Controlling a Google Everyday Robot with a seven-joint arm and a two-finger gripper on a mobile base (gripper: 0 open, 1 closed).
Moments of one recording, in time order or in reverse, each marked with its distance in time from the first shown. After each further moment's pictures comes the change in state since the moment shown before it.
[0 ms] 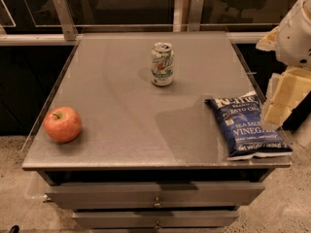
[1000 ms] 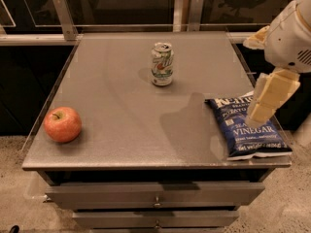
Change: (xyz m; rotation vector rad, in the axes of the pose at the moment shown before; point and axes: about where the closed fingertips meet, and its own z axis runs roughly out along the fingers) arm -0.023 -0.004 0.009 0.026 -0.116 -0.034
